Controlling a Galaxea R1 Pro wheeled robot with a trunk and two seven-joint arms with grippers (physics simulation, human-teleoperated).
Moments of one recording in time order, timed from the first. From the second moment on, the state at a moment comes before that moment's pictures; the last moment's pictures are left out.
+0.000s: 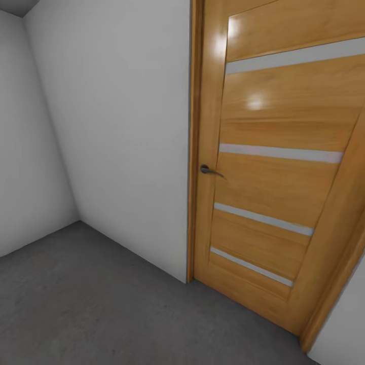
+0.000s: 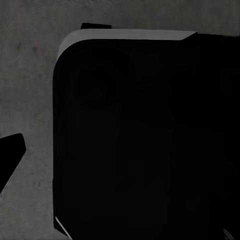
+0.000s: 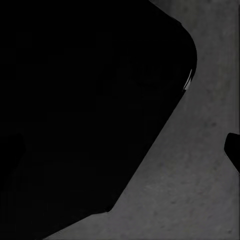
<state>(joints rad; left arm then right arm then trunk) 0.00 -0.02 0.01 -0.05 0.07 -0.03 -0.01 0.00 0.00 0.52 0.00 -0.03 -0.02 0.01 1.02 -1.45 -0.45</state>
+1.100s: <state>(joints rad) 0.00 -0.02 0.01 -0.05 0.07 -0.03 -0.01 0.00 0.00 0.52 0.00 -0.03 -0.02 0.01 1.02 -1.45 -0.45</state>
